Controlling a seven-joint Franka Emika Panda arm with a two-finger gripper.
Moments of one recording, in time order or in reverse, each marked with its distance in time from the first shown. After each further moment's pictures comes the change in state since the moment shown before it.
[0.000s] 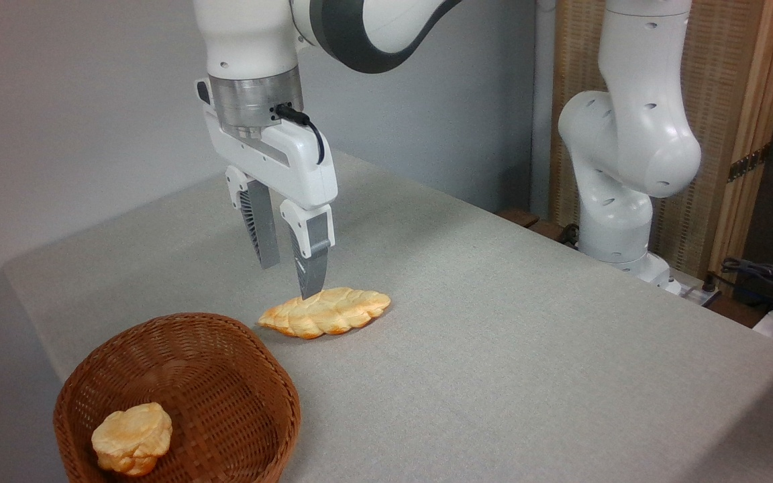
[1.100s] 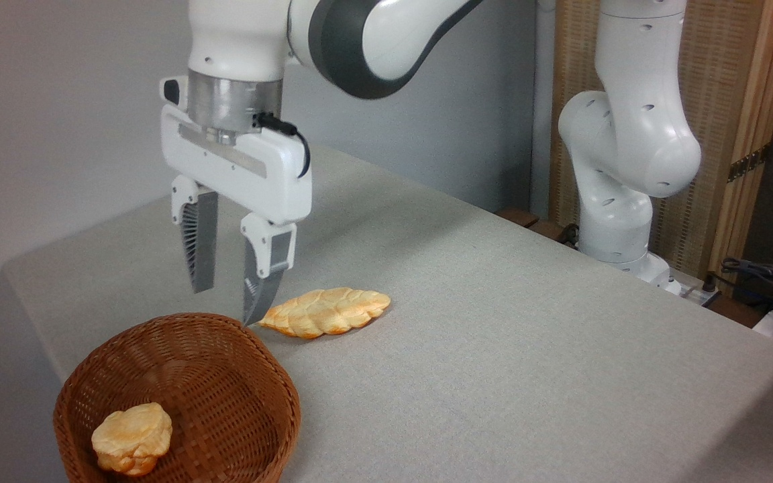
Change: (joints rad) arm 0.001 0.055 0.026 0.001 0.000 0.304 -0.130
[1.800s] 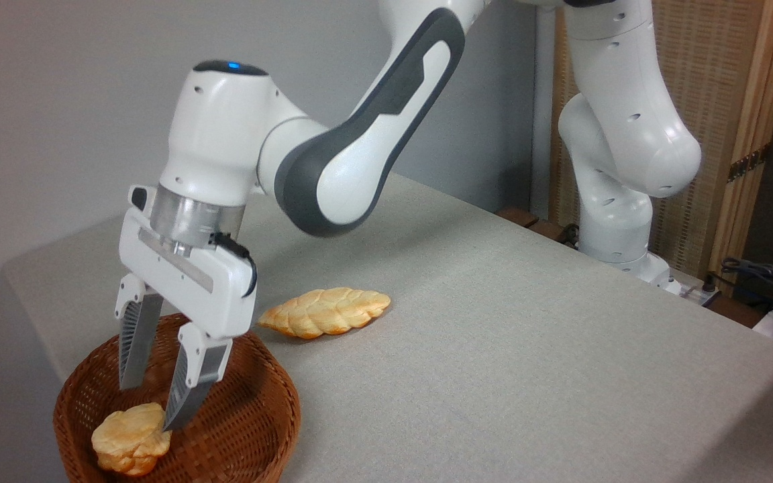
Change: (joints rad) arm 0.000 0.273 0.000 0.000 0.000 0.489 -0.001
